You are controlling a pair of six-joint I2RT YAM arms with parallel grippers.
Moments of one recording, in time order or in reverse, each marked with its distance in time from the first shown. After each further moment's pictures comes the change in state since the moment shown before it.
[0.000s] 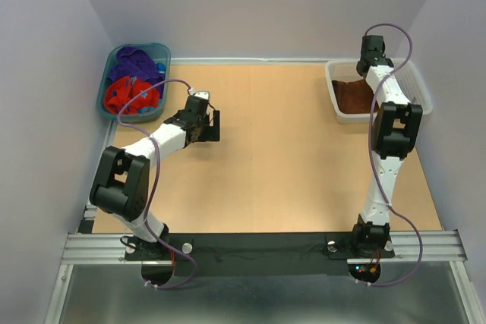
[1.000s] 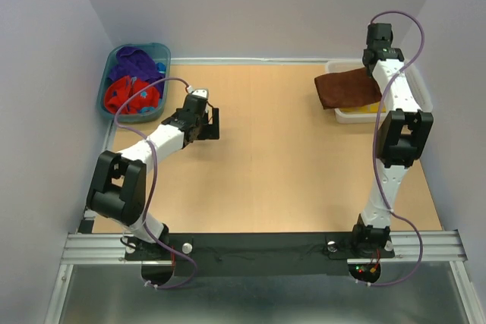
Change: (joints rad) left arm 0.000 -0.042 -0.001 0.000 -0.008 -0.007; right arm 0.032 -0.170 0.000 -0.162 -0.089 0.091
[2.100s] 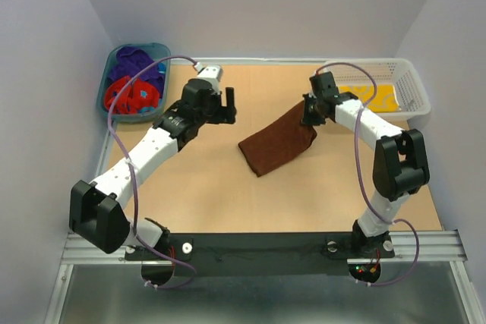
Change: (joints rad) left arm -0.224 -0.172 0.211 -0.055 0.131 -0.047; right arm 0.363 -0.408 -0.859 0.253 -0.586 0.619
